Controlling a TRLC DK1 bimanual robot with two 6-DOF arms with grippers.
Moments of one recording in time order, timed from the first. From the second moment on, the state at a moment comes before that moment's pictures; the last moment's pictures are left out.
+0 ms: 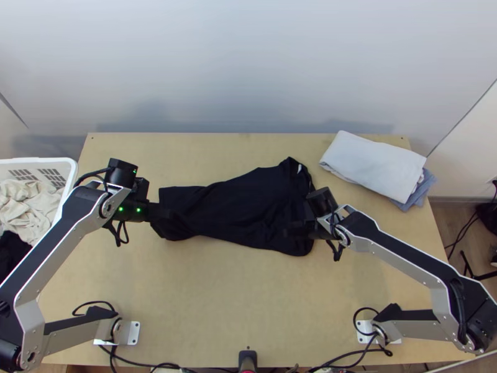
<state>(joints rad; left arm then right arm) -0.21 1.32 1.13 -0.91 0.13 -0.14 0.60 1.45 0.86 -0.44 -0.09 0.40</state>
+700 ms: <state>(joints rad) -0.20 1.32 1.14 -0.91 0.13 -0.12 0.59 1.45 0.82 -0.40 -0.09 0.39</state>
